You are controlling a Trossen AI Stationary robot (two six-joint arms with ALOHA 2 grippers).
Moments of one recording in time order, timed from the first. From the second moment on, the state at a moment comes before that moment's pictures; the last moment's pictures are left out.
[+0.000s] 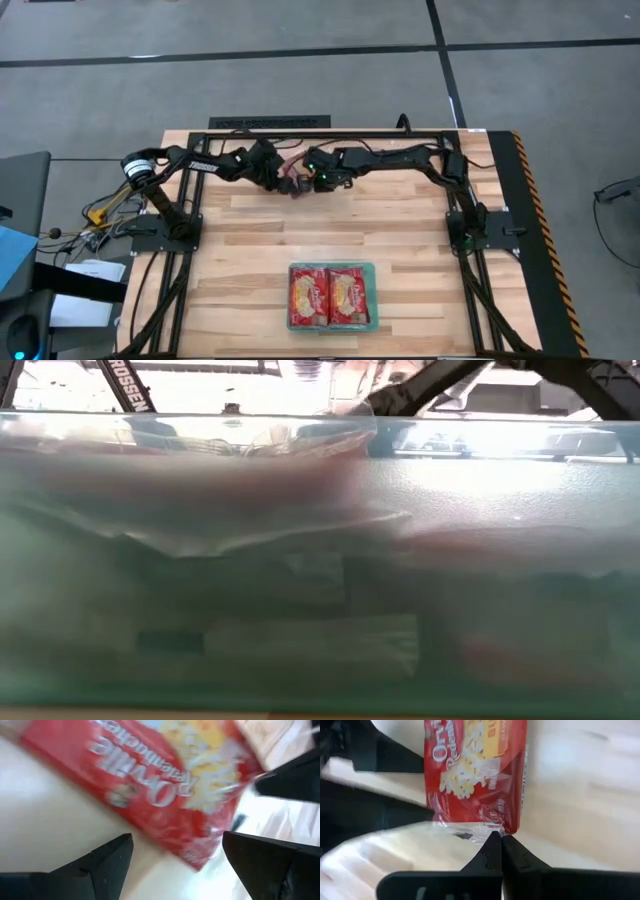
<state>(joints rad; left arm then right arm) 0.60 1.67 0.69 0.11 0.38 -0.59 -0.29 2.12 1.59 -0.53 -0.07 1.07</state>
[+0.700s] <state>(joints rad) 0.29 1.63 0.69 0.21 0.59 -0.72 0.05 1.91 1.59 -0.88 0.09 1.34</state>
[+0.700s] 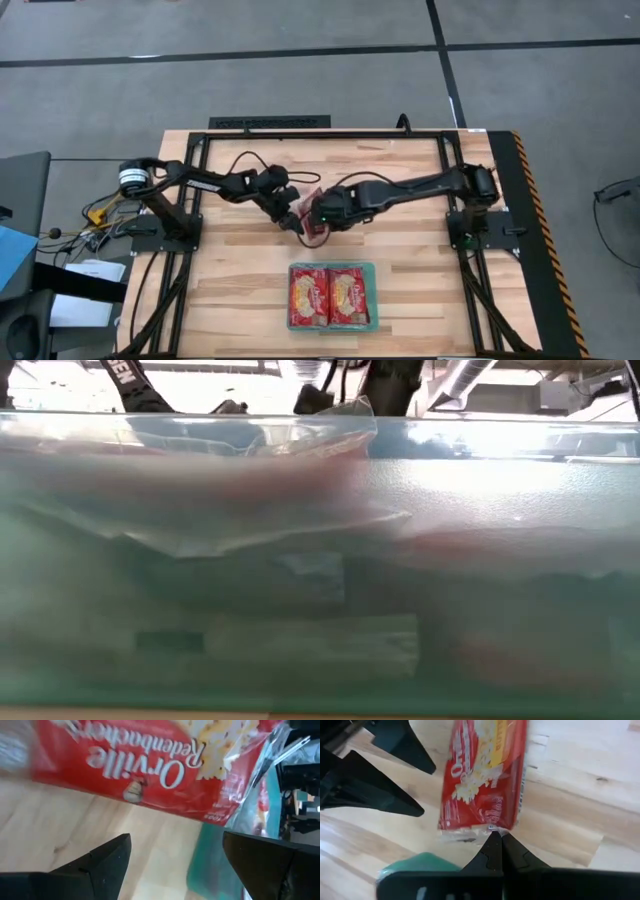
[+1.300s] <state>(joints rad) 0.28 1.33 0.69 0.03 0.50 -0.66 0.33 1.86 1.59 -0.89 0.27 1.77</state>
